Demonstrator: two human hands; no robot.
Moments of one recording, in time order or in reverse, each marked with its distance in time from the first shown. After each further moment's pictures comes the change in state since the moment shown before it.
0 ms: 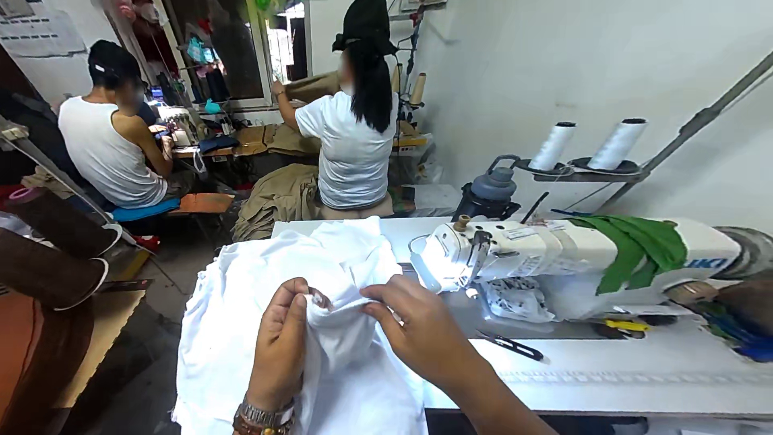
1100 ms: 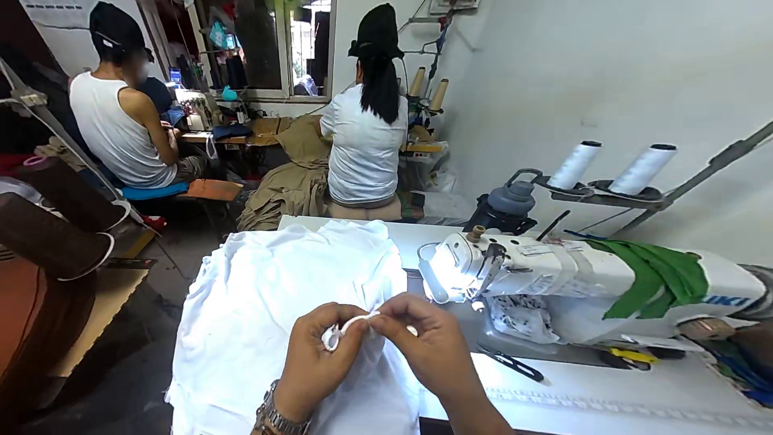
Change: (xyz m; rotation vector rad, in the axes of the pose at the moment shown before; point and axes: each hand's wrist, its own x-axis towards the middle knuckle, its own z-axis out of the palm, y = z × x) left_hand -0.008 -0.029 0.010 0.423 -0.121 0.201; right_hand -0.019 0.004 0.009 0.702 0.072 0.338
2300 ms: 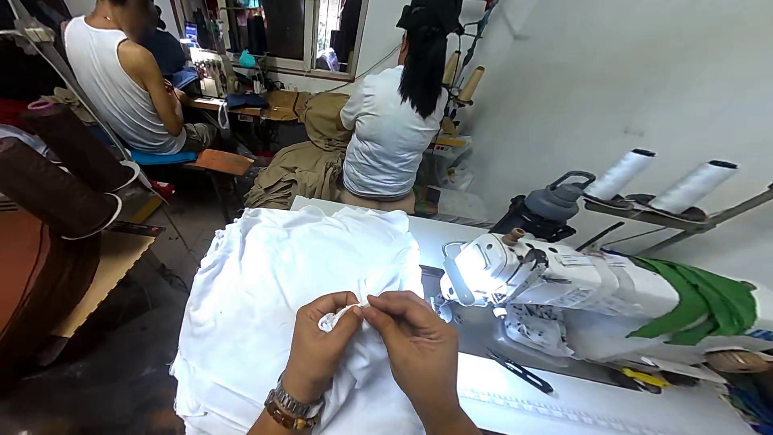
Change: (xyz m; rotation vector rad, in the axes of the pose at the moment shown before) left_hand -0.013 -0.015 -0.003 -0.370 0.202 -0.365; right_hand -0.006 0.010 0.051 -0.035 0.137 -0.100
